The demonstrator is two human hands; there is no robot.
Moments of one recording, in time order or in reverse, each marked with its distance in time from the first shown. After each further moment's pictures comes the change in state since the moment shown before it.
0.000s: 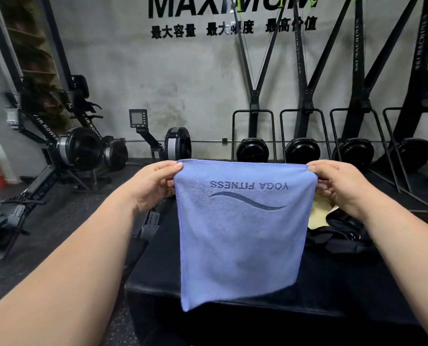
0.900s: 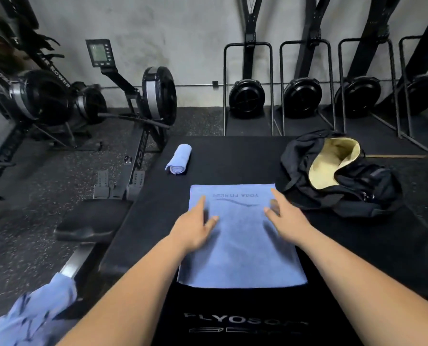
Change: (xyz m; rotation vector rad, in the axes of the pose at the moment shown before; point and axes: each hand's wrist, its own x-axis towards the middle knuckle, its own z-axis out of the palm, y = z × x) left_hand 0.033 -0.259 0.054 1.033 -0.065 -0.352; right_hand -0.004 0.240 0.065 -0.741 -0.227 0.291
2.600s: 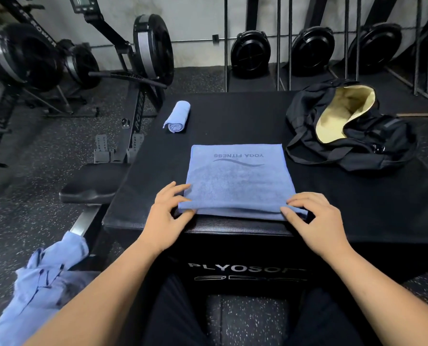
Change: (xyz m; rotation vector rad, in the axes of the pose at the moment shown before) left_hand -0.086 -0.077 0.030 -0.300 0.318 0.242; right_hand -0.107 0.071 0.035 0.039 0.449 -0.381
